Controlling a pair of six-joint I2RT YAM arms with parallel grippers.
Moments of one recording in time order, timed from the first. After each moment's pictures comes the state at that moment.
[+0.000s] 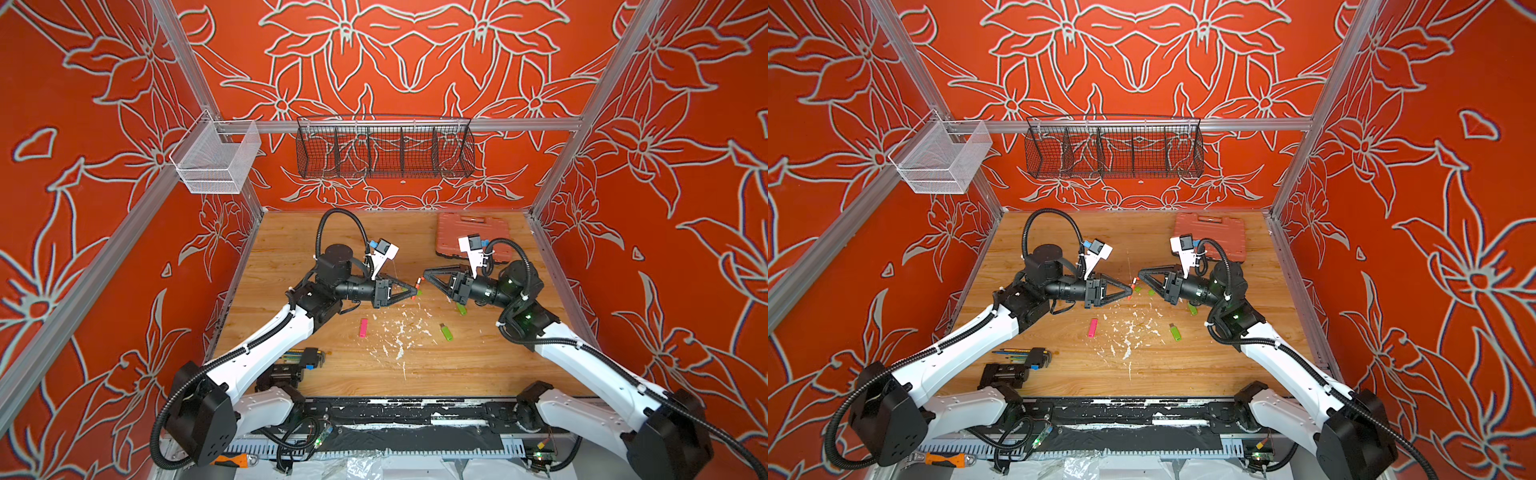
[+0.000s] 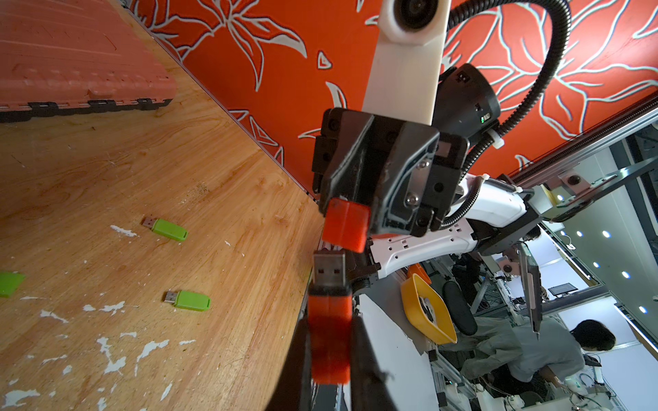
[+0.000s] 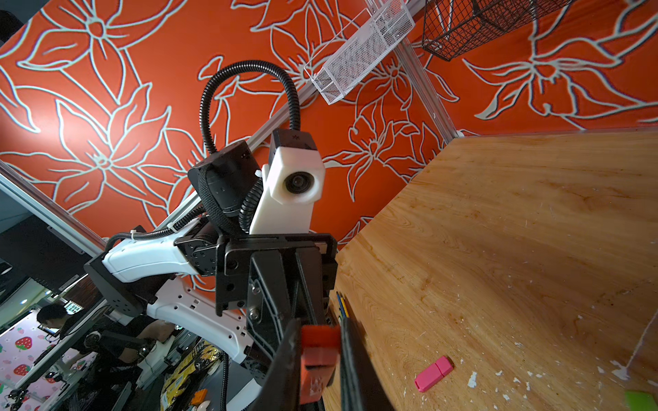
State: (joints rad) left arm -0.51 1.20 0.90 0.06 0.96 -0.58; right arm 0.50 1.03 0.68 0.44 -0.74 0.73
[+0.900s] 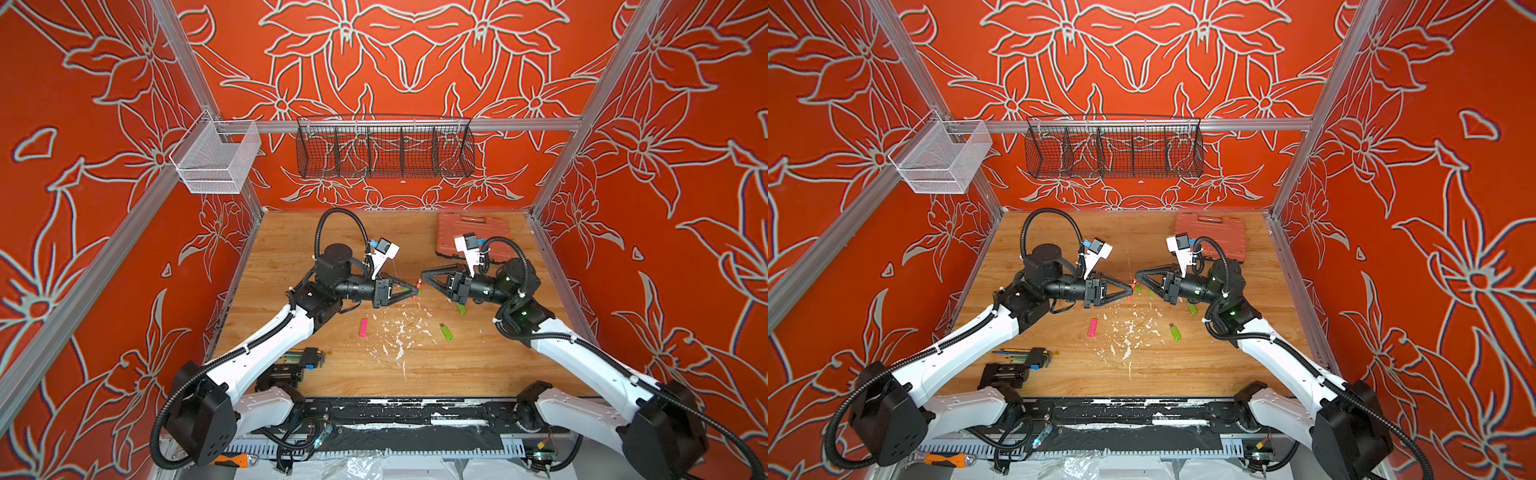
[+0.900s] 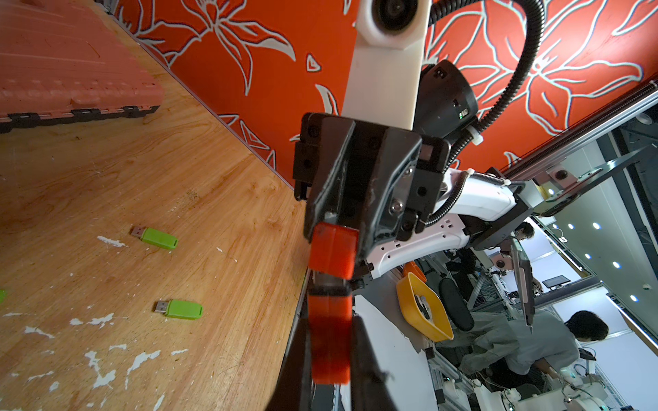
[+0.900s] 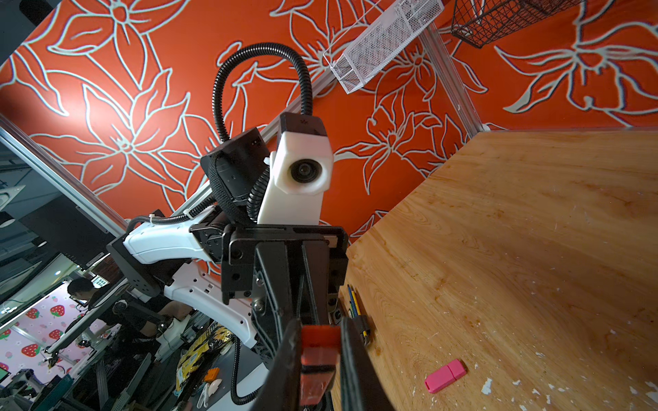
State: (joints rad) left arm -0.51 1.20 0.90 0.11 0.97 -0.60; right arm 0.50 1.07 0.69 0.50 -0.83 0.75
